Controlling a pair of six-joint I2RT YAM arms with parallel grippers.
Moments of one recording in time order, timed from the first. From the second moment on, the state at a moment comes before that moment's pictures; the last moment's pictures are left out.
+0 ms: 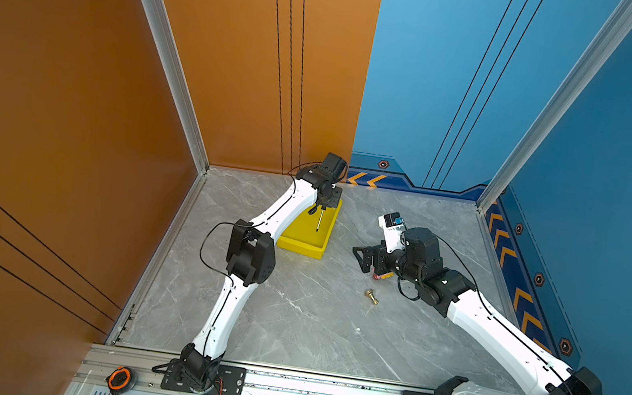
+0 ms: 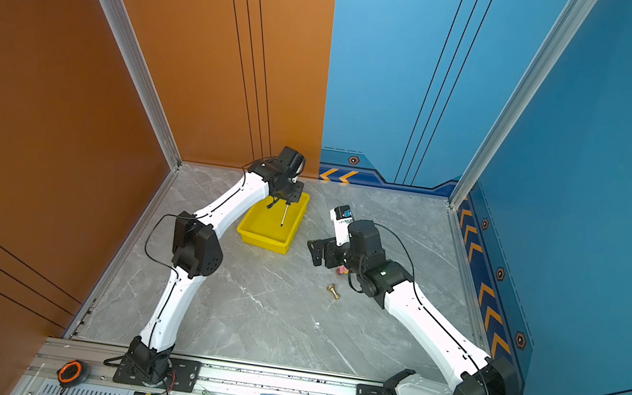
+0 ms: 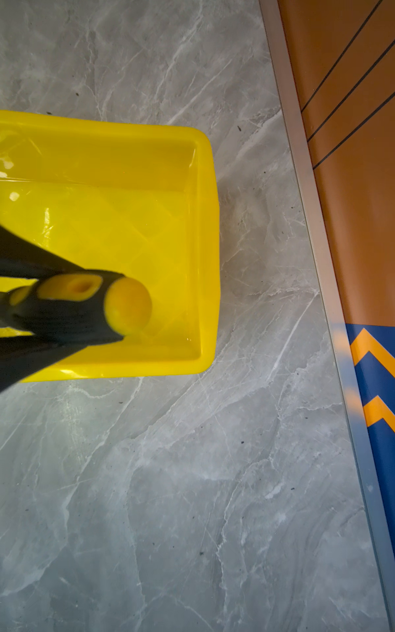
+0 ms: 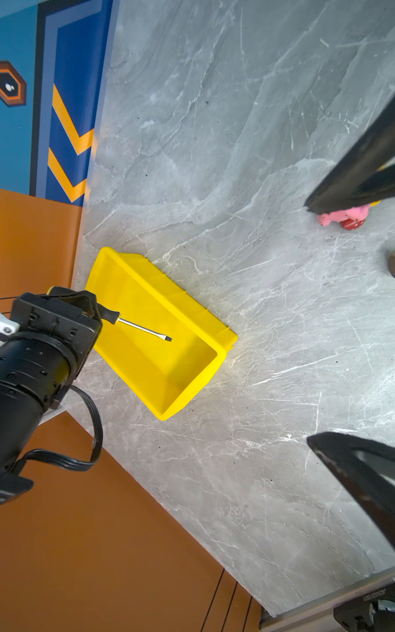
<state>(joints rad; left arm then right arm) -0.45 2.41 2.42 -0.96 -0.16 -0.22 0.57 1.24 0.96 -0.25 -0.11 0.21</state>
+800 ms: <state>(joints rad) -0.43 2.46 2.37 -0.97 -0.17 -0.24 0.57 1.22 0.92 -0.26 -0.09 0.21</state>
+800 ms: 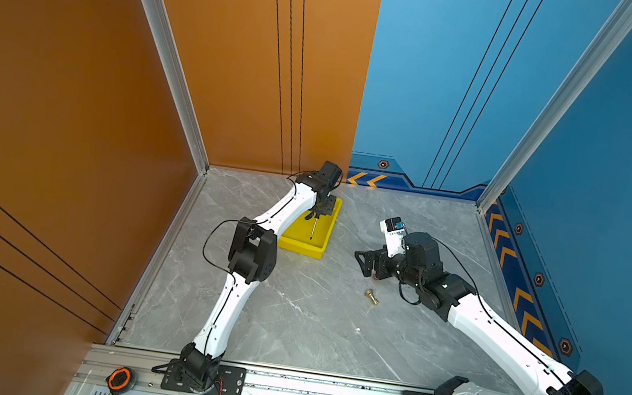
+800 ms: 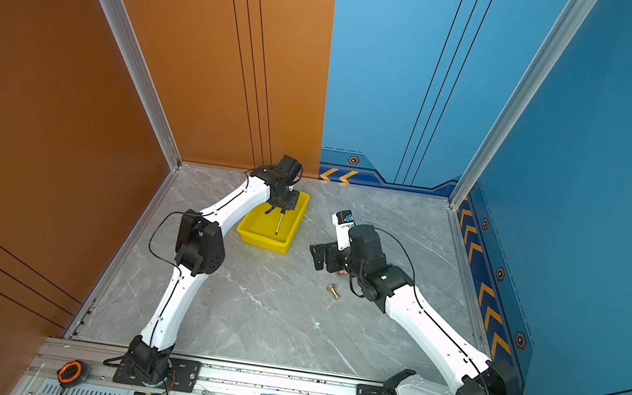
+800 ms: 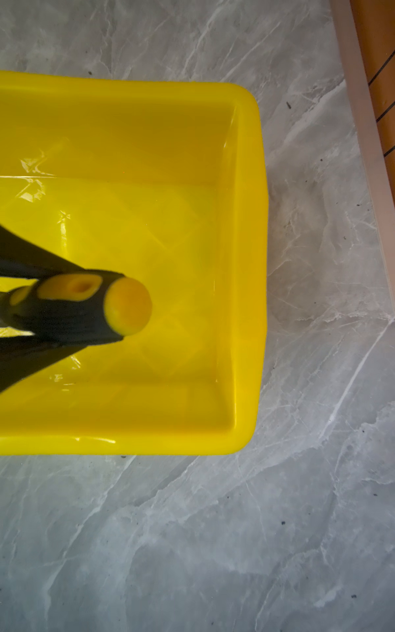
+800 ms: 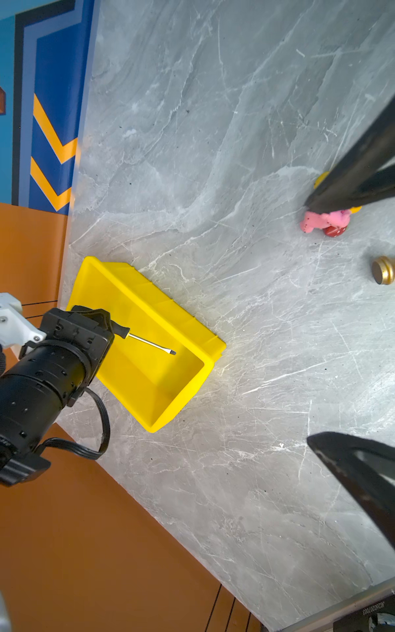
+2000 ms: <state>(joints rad) -0.43 2.57 2.34 -0.96 -0.15 -0.32 0.57 1.26 0.92 -0.25 -0.09 0.21</state>
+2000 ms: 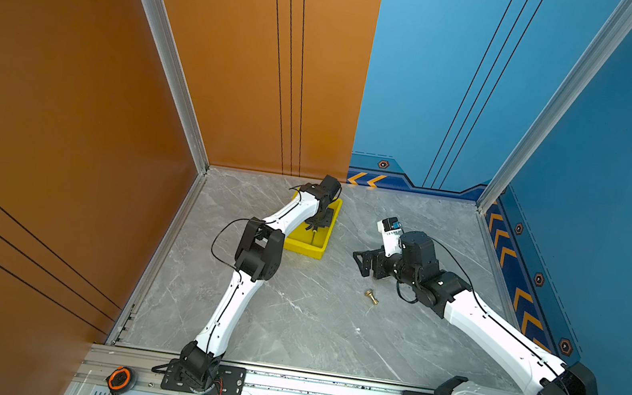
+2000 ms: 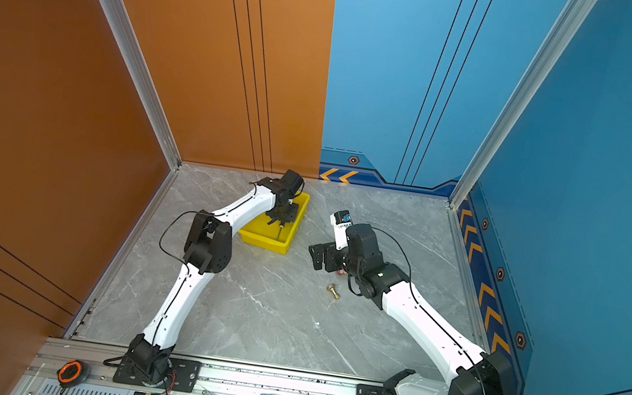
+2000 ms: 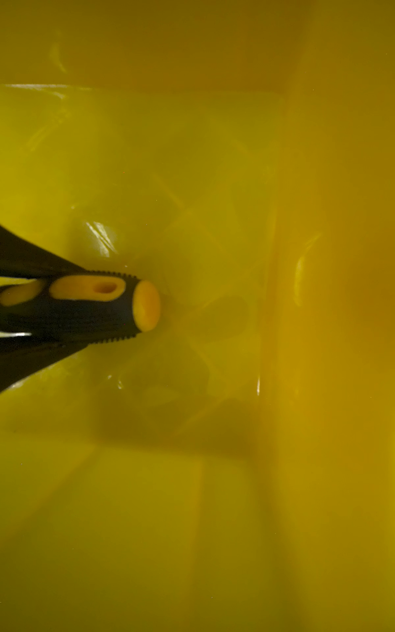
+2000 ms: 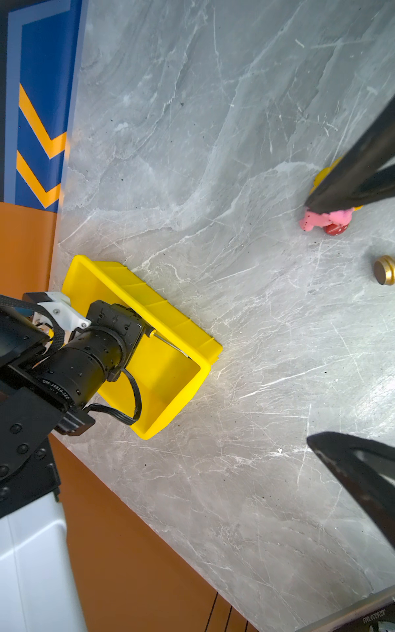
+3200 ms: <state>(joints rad) -0.43 2.54 2.34 -0.95 -0.15 -0.36 0.53 1.24 0.93 -0.24 -0.09 0.21</state>
